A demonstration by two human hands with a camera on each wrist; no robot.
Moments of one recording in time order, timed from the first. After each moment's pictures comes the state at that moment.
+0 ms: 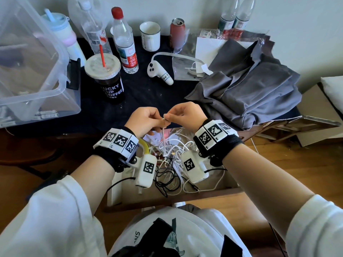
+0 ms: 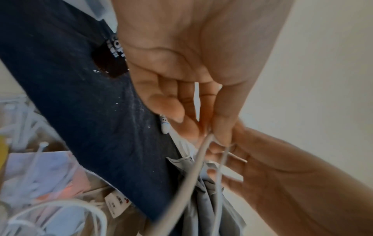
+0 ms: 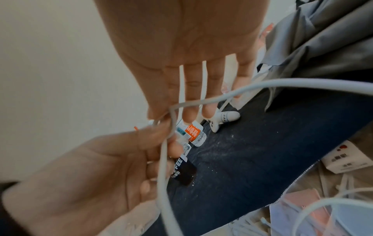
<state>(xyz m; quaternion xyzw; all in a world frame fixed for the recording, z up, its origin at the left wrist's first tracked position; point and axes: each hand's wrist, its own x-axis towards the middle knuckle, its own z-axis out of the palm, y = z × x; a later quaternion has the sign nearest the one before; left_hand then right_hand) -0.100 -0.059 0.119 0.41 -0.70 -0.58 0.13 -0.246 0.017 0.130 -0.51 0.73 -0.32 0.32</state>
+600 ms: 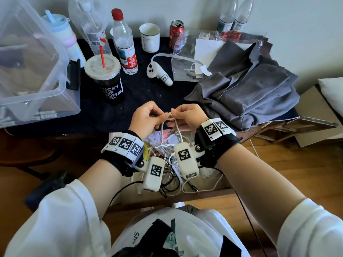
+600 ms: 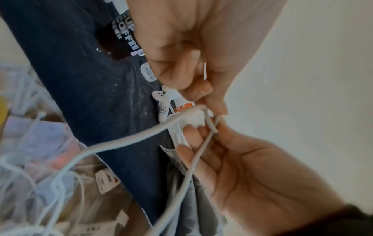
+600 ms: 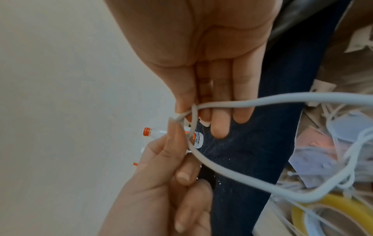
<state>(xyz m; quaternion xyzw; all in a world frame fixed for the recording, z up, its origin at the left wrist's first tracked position) -0.109 -0.048 0.113 0.40 -0.68 -0.56 0.25 -0.246 0.015 0.126 -0.28 0.68 -0.44 0.51</state>
